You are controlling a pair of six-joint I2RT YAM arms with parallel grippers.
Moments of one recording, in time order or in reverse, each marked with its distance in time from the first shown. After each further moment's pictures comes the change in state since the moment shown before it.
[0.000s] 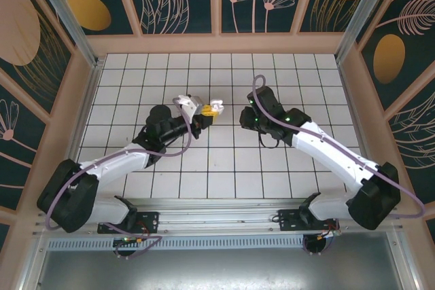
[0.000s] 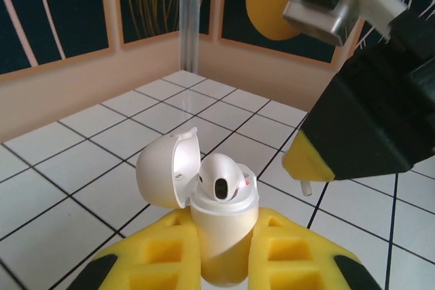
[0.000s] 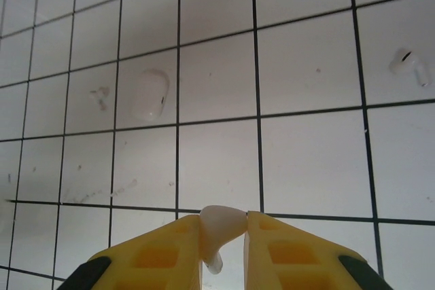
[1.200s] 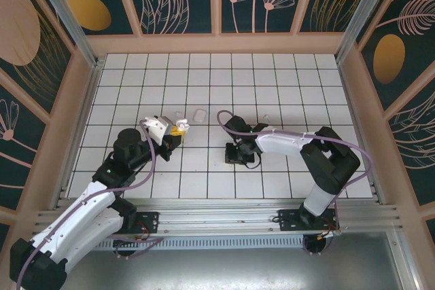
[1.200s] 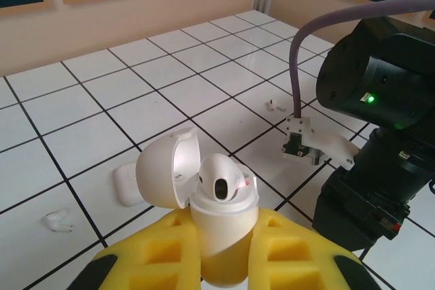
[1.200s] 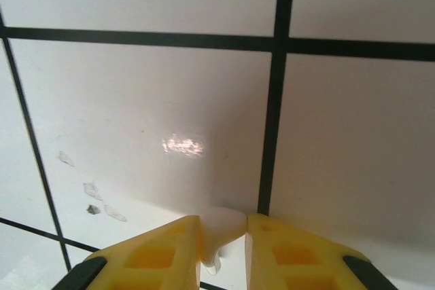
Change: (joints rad) left arm 0.101 -0.656 -0.193 -0.642 -0.158 0.027; right arm 0.115 0.401 -0.174 0.120 -0.301 0.027
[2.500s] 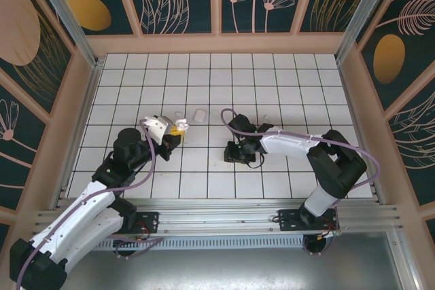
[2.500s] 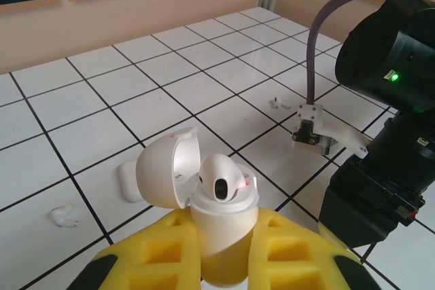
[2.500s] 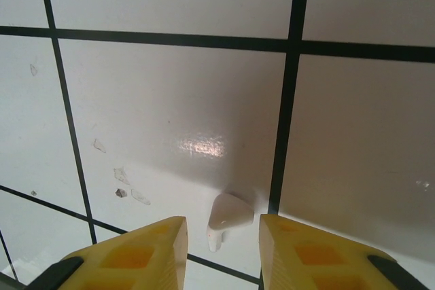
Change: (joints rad) left arm 0.000 0.000 0.010 -0.022 -0.014 0.001; right arm -0.020 -0.055 -0.036 0.032 -0.051 -0.010
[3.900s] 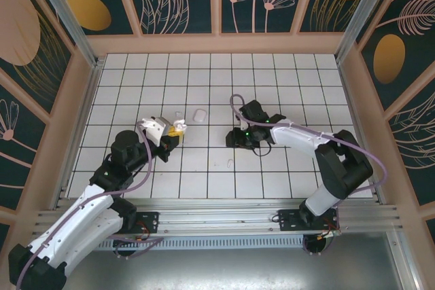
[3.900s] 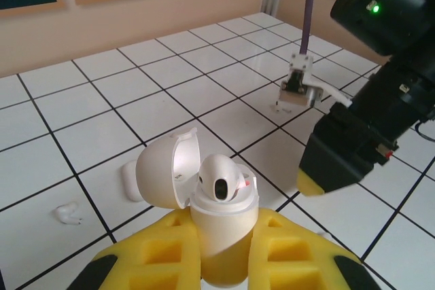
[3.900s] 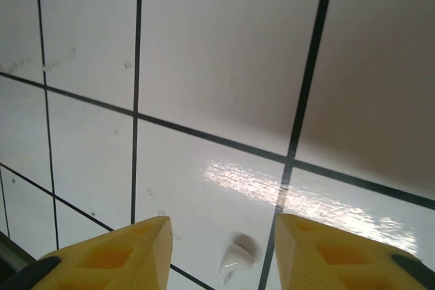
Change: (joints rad) left arm 0.000 -0.046 -0.010 -0.024 -0.013 -0.012; right arm -0.144 -0.023 0.035 0.059 -0.108 -0.189
